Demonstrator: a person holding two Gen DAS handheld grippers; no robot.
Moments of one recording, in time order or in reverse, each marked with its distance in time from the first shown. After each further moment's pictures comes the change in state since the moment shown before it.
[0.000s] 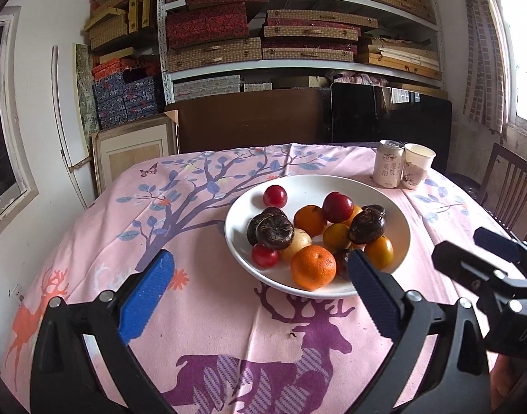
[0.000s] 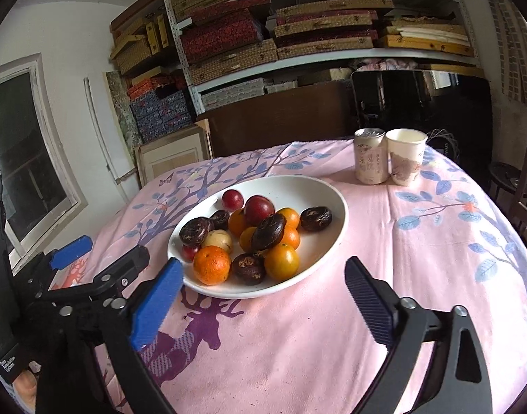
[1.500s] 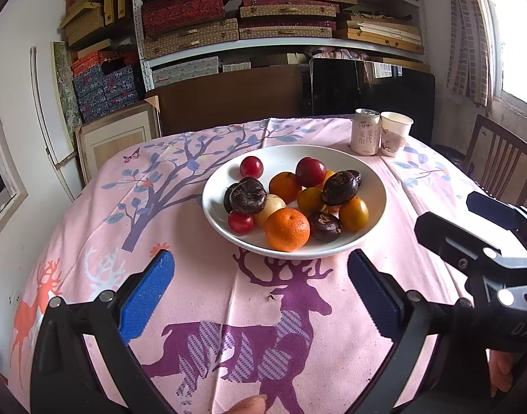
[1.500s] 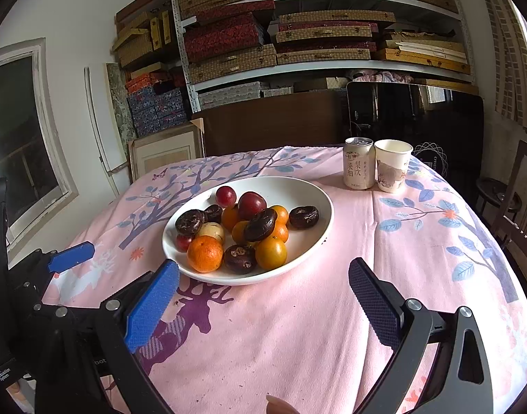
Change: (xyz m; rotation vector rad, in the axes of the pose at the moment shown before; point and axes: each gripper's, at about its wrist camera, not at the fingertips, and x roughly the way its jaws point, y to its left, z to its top) left arm -0.008 -0.016 -0.013 0.061 0.090 -0.057; right arm -0.017 0.009 -0.006 -0.061 0.011 -0.042
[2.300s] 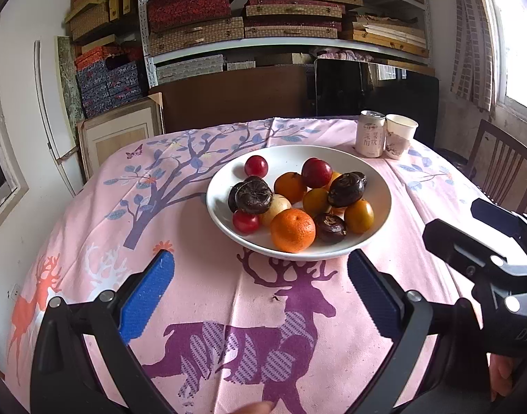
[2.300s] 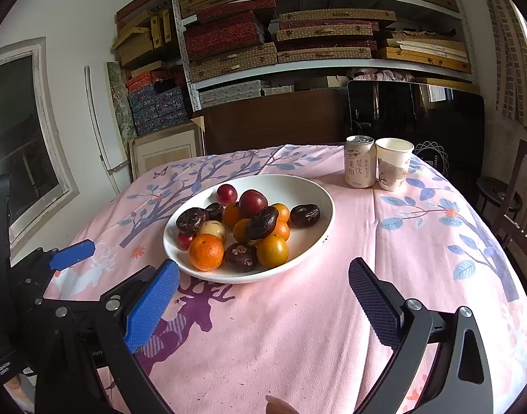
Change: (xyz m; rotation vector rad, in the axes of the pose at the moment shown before) left arm 0.002 0.007 0.000 -0.032 0.007 0.003; right arm 0.001 0.002 -0.001 0.008 0.004 0.004
